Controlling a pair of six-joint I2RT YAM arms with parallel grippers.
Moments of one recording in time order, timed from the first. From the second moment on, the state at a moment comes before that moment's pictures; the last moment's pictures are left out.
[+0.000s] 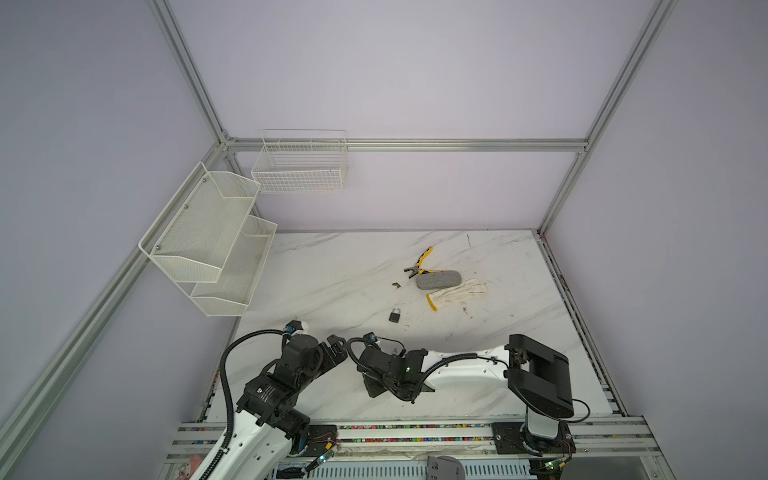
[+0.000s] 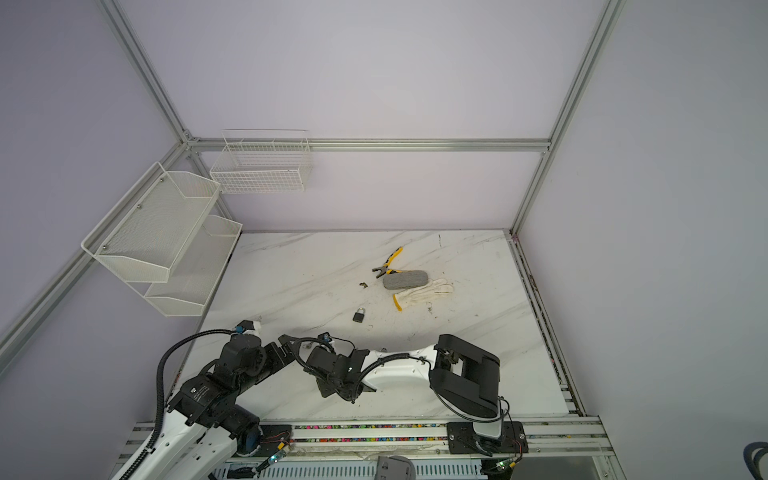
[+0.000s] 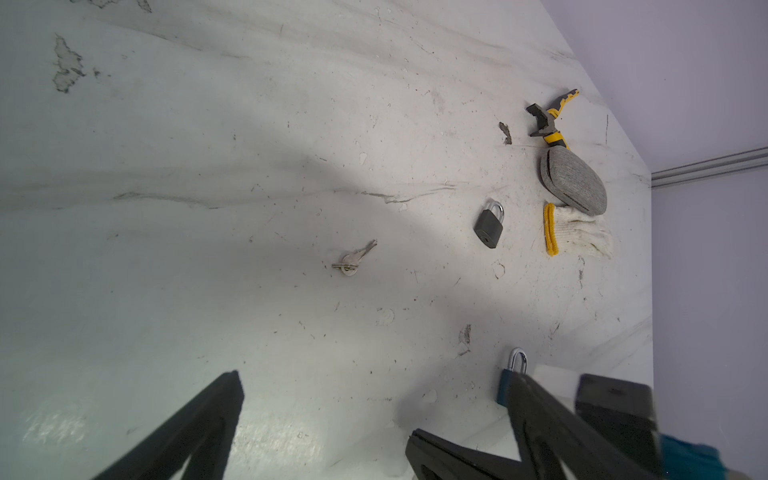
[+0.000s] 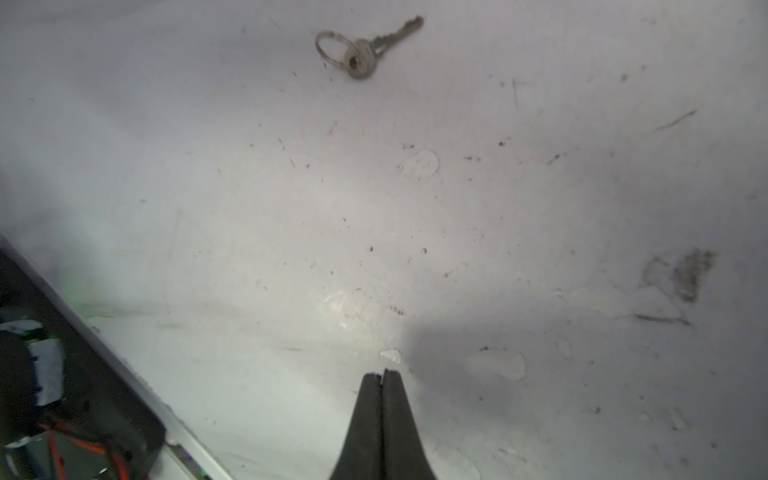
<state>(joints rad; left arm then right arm) -0.44 0.50 0.50 -0.76 -0.10 -0.94 1.31 1.82 1.15 -0.30 0.16 0.79</state>
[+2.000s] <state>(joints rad) -0.53 1.04 0.71 0.30 0.57 -0.49 0.71 1.30 0.96 0.27 -0.58 0.43</state>
